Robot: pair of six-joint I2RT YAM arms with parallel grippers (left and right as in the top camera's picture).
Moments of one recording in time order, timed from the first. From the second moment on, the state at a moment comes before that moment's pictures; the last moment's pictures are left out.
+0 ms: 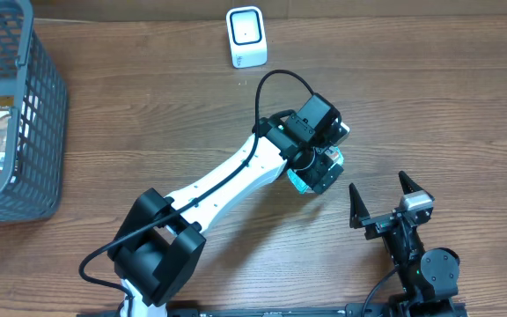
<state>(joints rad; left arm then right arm) -0.78 1.95 1.56 -0.75 0.15 0.00 0.15 0.01 0.02 -0.03 -0.10 0.03</state>
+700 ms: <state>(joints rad) -0.78 1.95 1.55 -0.76 0.14 0.00 0.15 0.01 0.02 -0.03 -0.10 0.03</state>
